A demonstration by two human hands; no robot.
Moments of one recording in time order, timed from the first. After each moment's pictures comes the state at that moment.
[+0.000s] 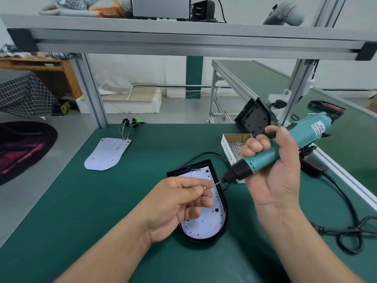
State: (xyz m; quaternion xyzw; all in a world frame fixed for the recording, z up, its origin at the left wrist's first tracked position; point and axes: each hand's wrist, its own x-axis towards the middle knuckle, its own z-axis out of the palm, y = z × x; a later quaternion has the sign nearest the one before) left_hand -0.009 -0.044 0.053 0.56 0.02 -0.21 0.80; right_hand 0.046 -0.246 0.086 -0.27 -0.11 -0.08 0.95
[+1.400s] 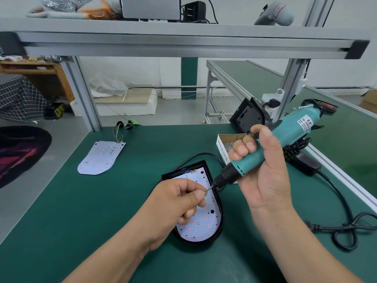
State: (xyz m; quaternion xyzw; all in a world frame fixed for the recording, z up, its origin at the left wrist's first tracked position) left_hand -0.010 -0.049 0.045 0.69 -0.03 -0.12 0.72; right_hand 0.045 -0.244 0.083 -0.32 -0.15 -0.06 0.93
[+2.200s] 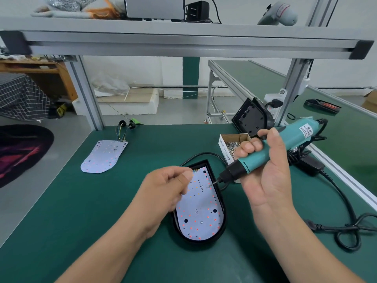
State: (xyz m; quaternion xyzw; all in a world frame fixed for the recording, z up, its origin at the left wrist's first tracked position) left_hand 0.002 -0.031 0.044 0.70 0.00 -0.02 0.71; right_hand 0.055 -0.246 0.074 -0.28 -0.08 -0.09 0.95
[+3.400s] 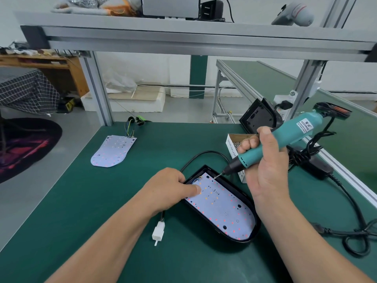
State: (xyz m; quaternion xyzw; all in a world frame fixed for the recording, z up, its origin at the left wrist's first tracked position) left_hand 0.031 -0.017 0.037 0.88 0.02 -0.10 0.46; right_hand 0.082 -0.240 0.062 -0.39 -0.09 -0.15 0.91
